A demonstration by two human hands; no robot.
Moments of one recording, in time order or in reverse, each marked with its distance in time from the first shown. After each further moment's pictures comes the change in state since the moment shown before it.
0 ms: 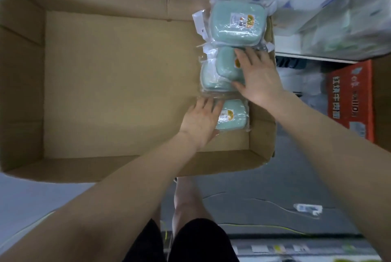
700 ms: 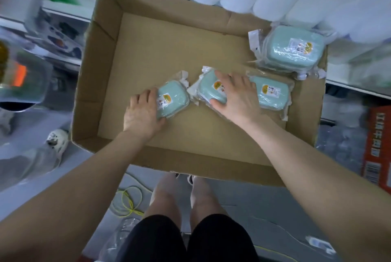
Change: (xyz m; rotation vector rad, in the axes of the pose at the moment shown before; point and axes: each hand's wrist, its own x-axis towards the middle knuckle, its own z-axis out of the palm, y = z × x) left_hand -0.125 -0.179 -0.036 -0.123 0.048 -0.656; right_hand 0.023 -0.153 0.006 0.148 0.032 -0.124
